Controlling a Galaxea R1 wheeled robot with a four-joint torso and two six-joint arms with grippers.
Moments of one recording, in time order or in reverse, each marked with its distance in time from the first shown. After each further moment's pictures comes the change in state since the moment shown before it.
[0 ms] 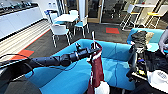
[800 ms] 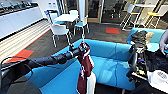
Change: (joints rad) left arm 0.040 0.002 -0.296 -0.002 0.003 -0.014; right arm 0.011 0.052 -0.071 0.001 -0.009 0.000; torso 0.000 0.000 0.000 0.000
